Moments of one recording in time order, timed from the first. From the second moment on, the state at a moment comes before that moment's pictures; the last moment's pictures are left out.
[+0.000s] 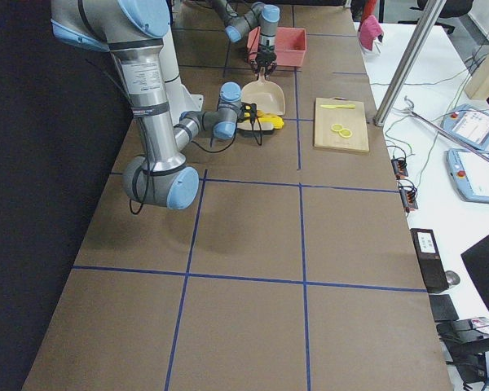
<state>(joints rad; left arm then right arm) -0.64 -2.02 -1.75 -1.77 -2.15 0.31 0.36 -1.19 1.72 -0.97 1.90 1.43</state>
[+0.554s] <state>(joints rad) -0.64 -2.02 -1.75 -1.76 -2.15 0.31 0.33 -1.08 1.71 -1.07 1.88 1.43</state>
